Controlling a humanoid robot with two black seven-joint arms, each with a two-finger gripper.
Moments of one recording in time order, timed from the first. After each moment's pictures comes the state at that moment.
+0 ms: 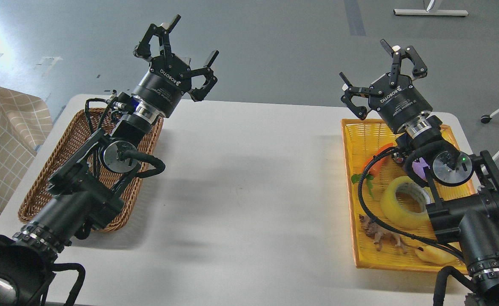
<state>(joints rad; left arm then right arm) -0.60 0.17 -1.09 -1.00 0.23 -0.49 -0.25 0.58 0.00 1.54 0.91 -0.30 0.49 -0.28</state>
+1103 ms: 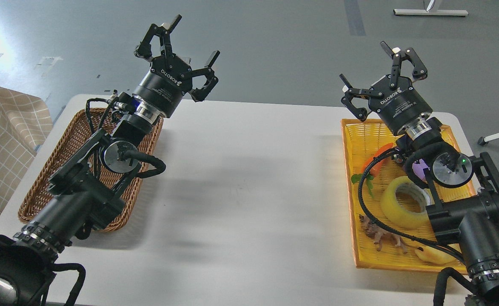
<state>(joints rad) -0.60 0.17 -1.09 -1.00 0.23 -0.49 -0.25 0.57 0.00 1.54 0.92 -0.30 0.49 -0.28</state>
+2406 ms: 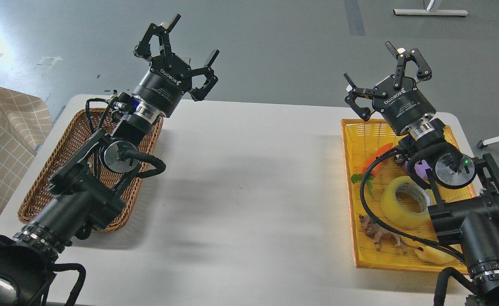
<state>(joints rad) -0.60 0.17 -1.10 -1.00 0.23 -0.49 -0.25 0.56 0.00 1.56 0.91 -0.30 0.49 -0.27</state>
